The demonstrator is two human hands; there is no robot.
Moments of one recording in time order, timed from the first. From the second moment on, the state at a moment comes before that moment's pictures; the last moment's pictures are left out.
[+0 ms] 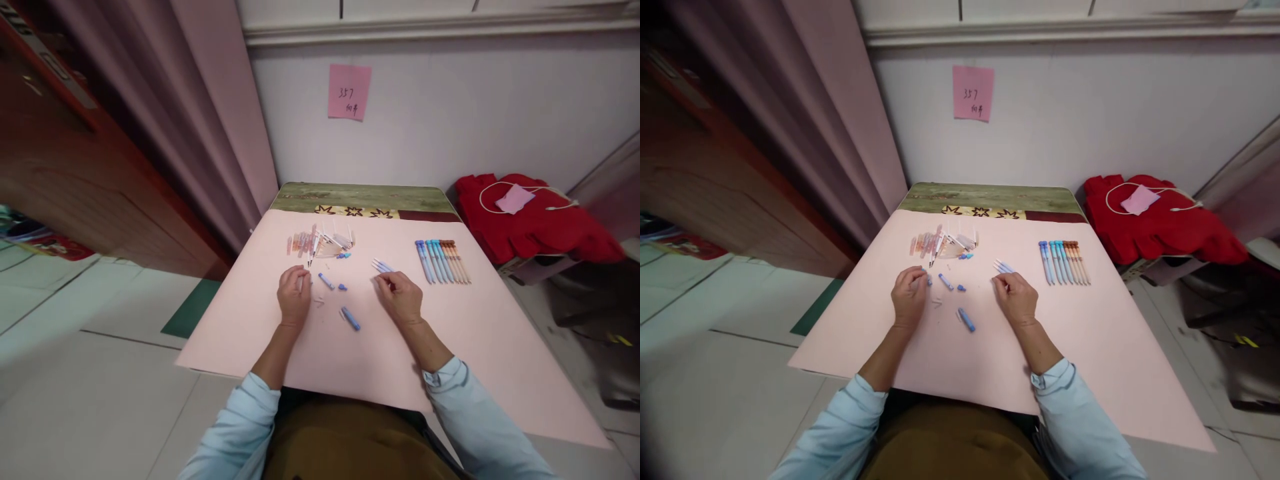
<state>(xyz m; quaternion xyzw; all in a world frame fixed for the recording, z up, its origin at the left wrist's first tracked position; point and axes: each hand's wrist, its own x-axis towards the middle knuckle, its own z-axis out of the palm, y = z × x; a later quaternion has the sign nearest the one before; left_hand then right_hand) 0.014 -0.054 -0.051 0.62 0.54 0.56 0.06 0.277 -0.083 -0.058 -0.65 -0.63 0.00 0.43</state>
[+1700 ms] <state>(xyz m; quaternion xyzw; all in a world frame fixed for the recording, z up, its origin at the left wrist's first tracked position) 0.022 -0.021 -0.060 0.58 0.57 0.58 0.07 0.289 -0.084 -0.058 -0.64 -0.70 -0.07 0.32</state>
